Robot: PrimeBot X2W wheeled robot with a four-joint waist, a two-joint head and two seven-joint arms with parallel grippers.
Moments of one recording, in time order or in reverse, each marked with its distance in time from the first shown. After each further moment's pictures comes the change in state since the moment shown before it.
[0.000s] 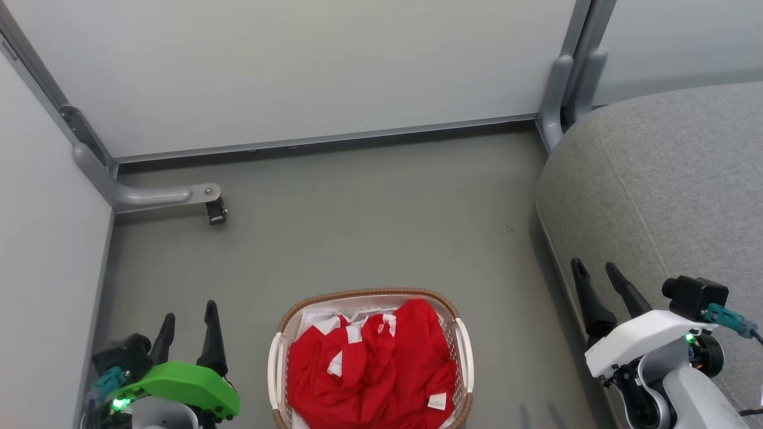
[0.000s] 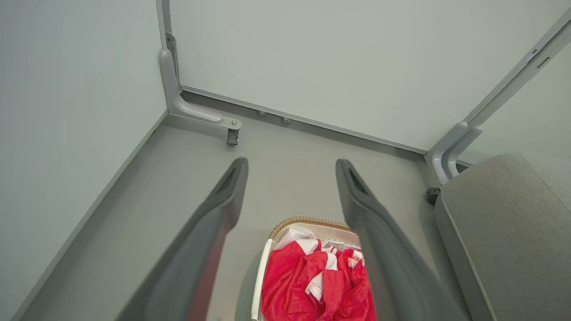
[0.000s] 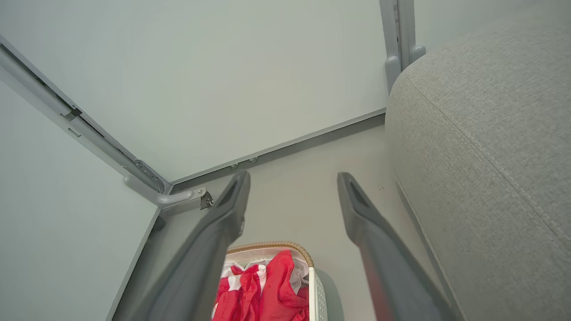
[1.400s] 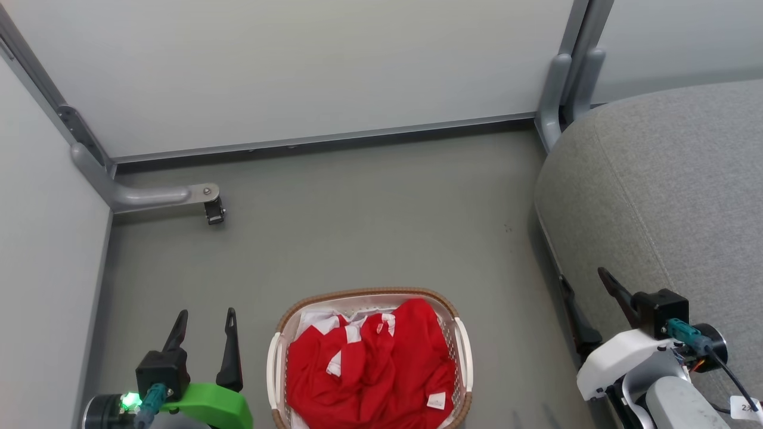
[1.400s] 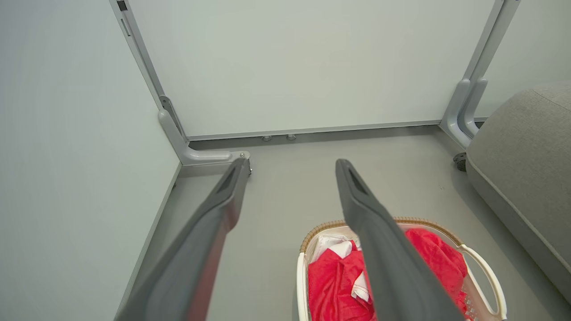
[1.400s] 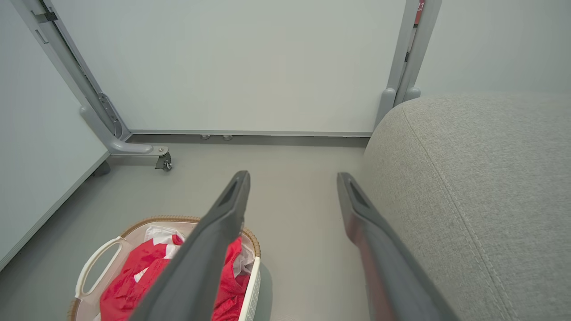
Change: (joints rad) left arm 0.045 -0.018 -0.007 -0.020 0.347 -0.009 -0.096; right arm -0.003 0.007 0.013 0.073 -0.378 0.000 -0.096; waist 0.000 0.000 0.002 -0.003
